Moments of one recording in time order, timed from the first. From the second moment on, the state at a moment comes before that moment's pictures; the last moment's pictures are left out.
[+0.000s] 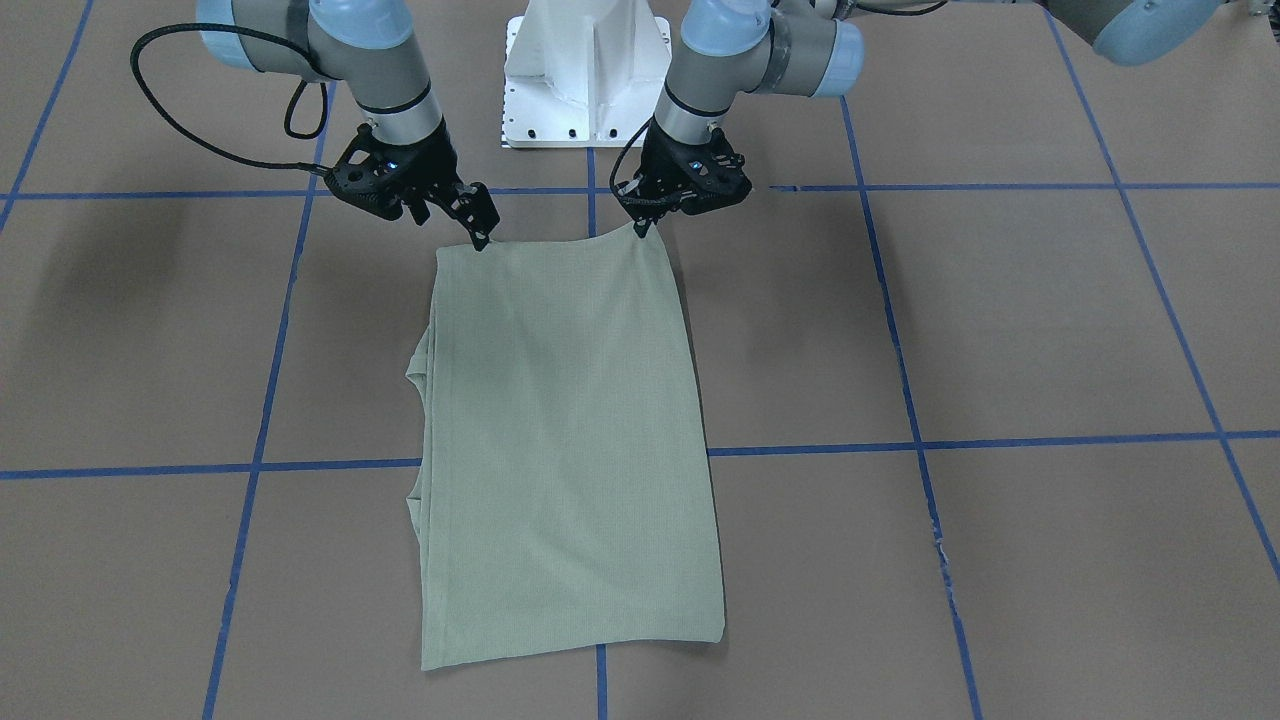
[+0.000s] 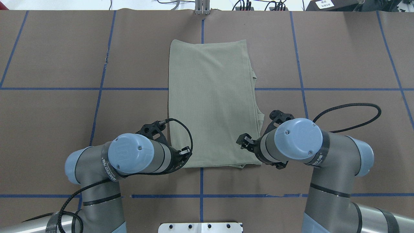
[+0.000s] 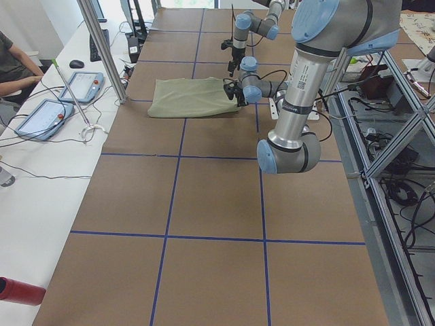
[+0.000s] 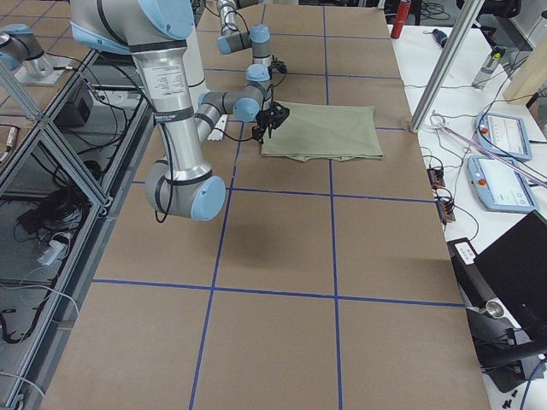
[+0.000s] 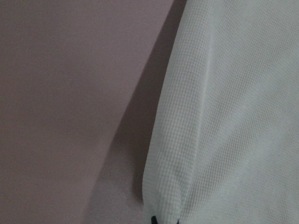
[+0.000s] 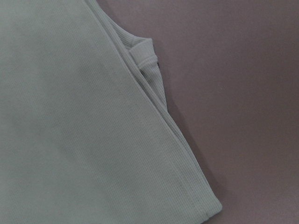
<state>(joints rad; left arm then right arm) -0.31 -2.08 -1.81 -1.85 -1.73 -1.86 0.37 -1.24 1.98 -1.49 1.74 1.88</state>
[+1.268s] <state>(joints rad) -0.31 -2.08 -1.81 -1.85 -1.72 -1.86 0.32 -1.22 1.88 -1.48 1.72 1.89</state>
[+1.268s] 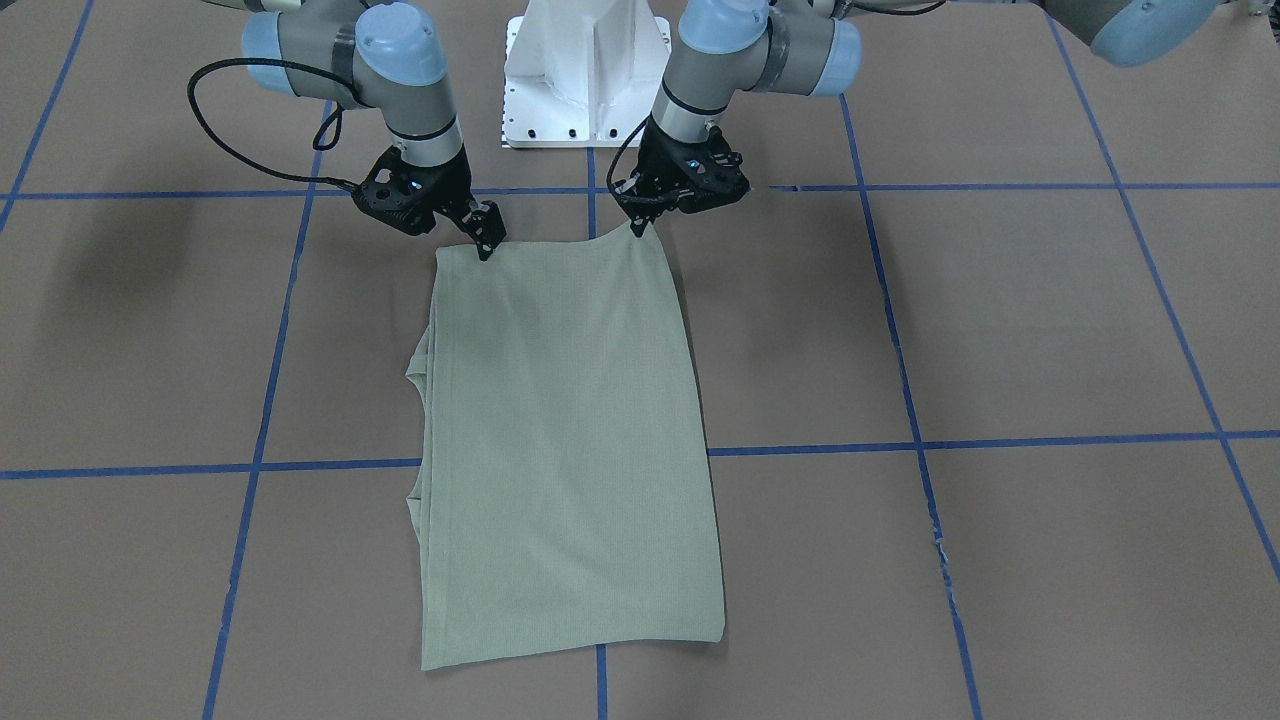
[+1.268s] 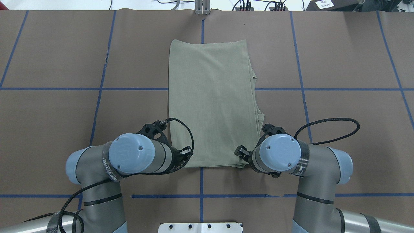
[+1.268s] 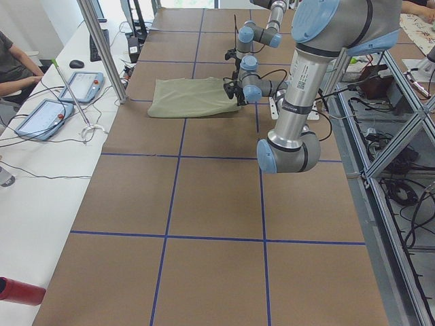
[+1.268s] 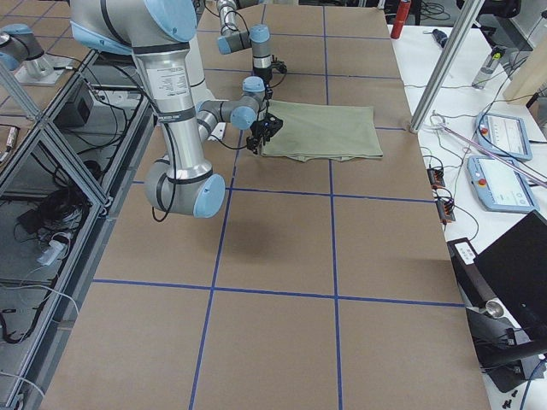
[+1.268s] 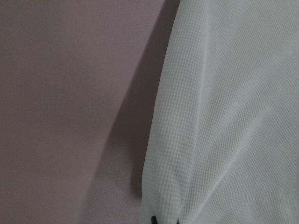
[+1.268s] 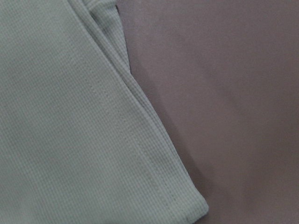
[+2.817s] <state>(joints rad) -0.31 -2.08 -1.81 -1.85 -1.72 -1.86 0.33 -1.18 1.84 -1.48 1.72 1.89</state>
